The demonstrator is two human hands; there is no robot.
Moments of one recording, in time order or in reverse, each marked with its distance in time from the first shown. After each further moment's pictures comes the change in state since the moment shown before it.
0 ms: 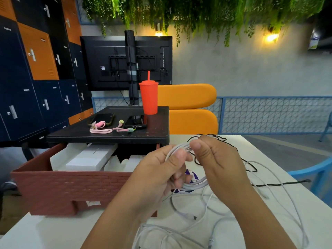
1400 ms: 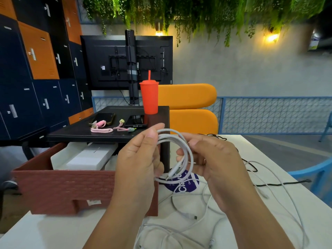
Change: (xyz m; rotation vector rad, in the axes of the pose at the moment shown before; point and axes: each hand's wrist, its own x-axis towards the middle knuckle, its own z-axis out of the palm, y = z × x) left_hand -0.001 0.015 0.002 -0.025 0.492 0.247; right_hand 0.002 -0.031 0.002 0.730 -0.032 0.474
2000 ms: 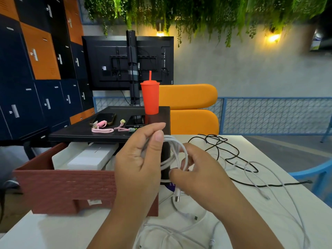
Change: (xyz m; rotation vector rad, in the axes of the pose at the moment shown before) left_hand -0.003 -0.006 -0.002 0.355 0.016 0.470; right_hand -0.004 0.012 0.008 -0.667 -0.081 0.002
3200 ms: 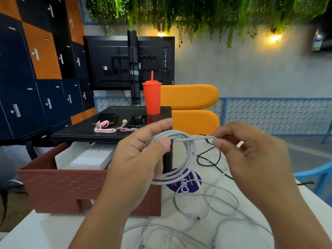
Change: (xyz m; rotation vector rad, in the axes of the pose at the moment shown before) left_hand 0.015 0.021 -0.018 -0.183 -0.279 -0.345; right_hand -0.006 0.002 -0.046 -0.354 0.513 -0.408
